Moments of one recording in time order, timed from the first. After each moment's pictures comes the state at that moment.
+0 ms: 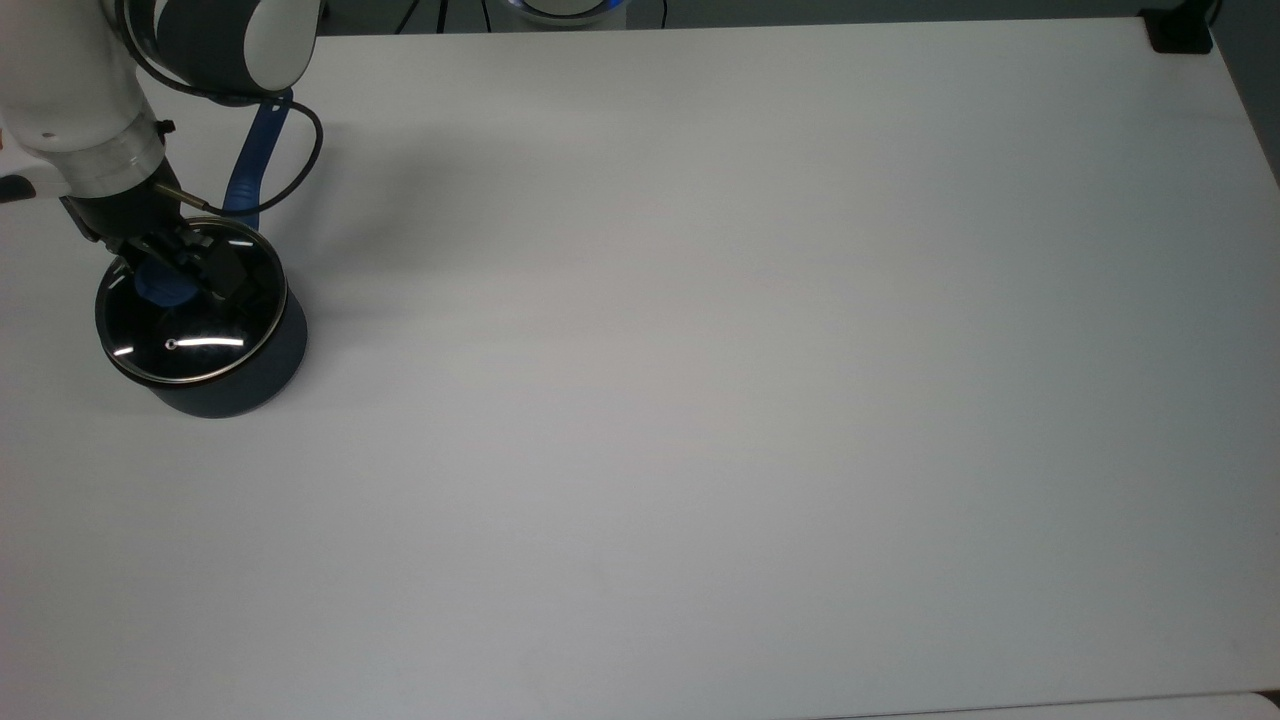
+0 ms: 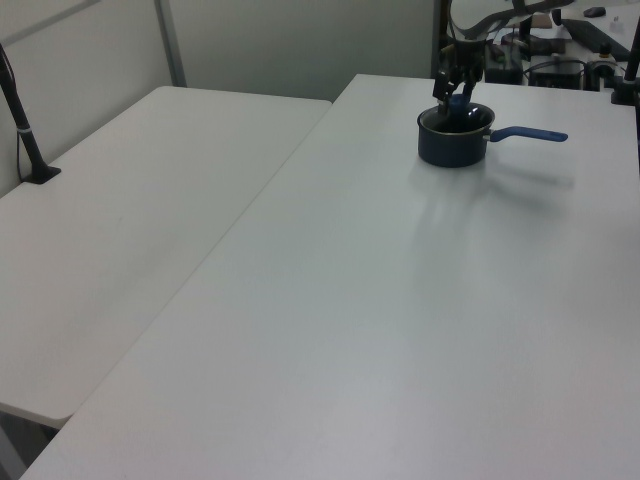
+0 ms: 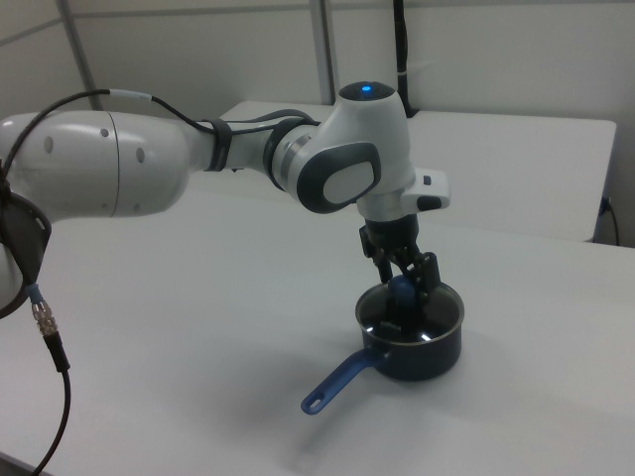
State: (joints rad) arm -0.05 0.51 -0.45 -1.47 0.22 2.06 -0.14
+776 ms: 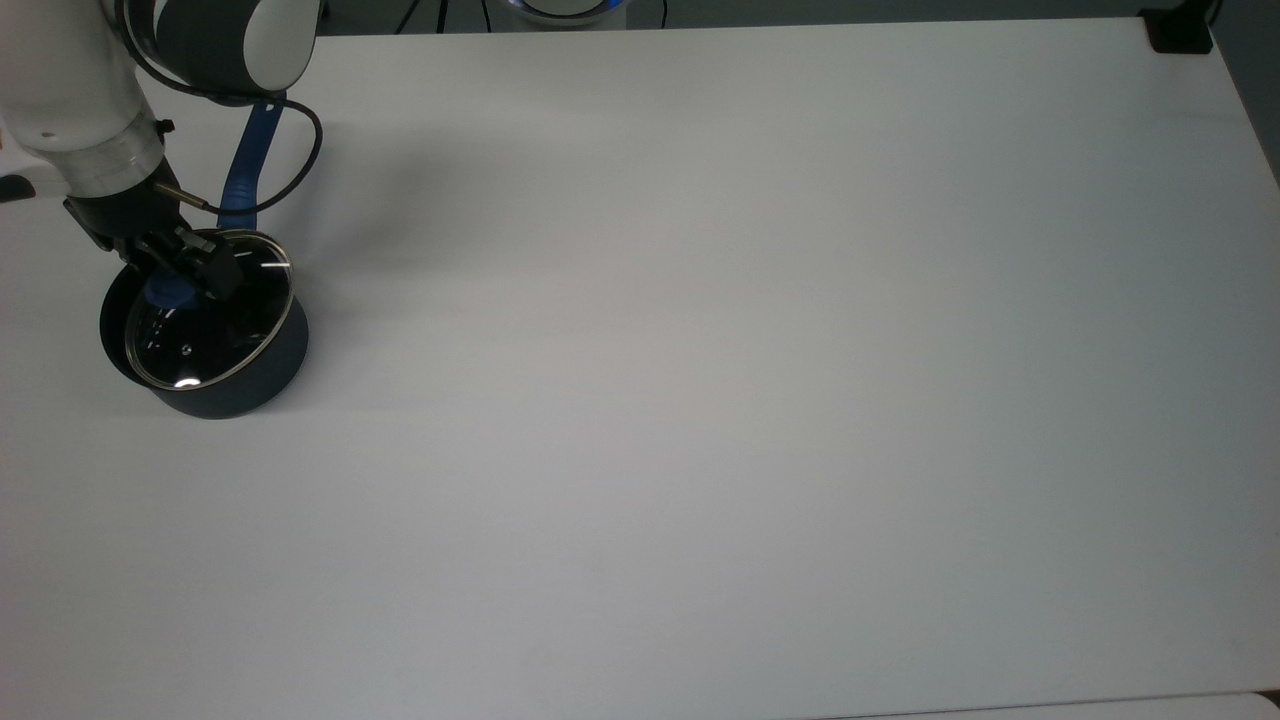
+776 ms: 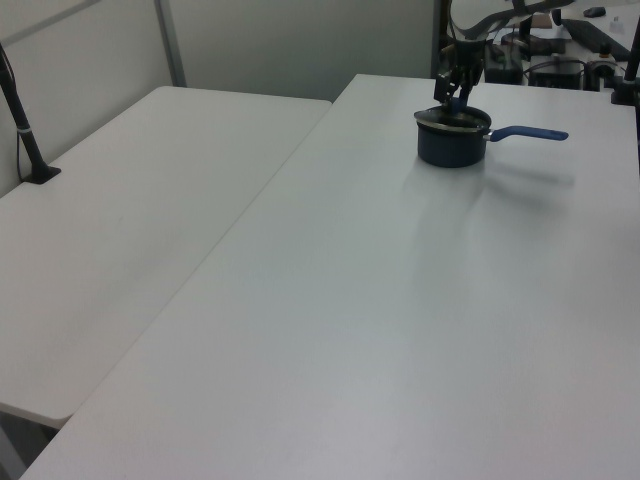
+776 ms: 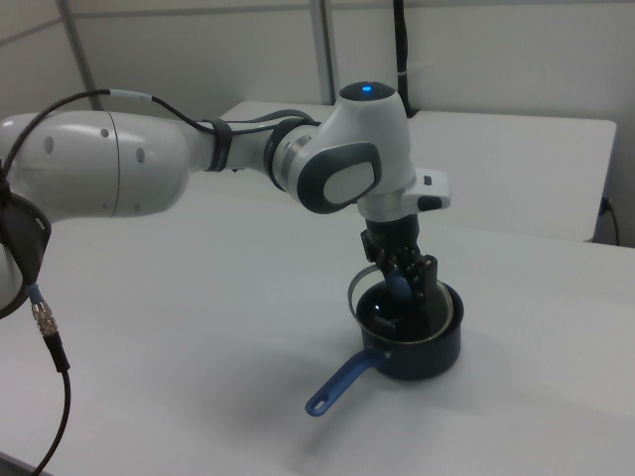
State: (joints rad) arm -0.05 0.51 -0.45 -1.47 0.22 2.06 -0.14
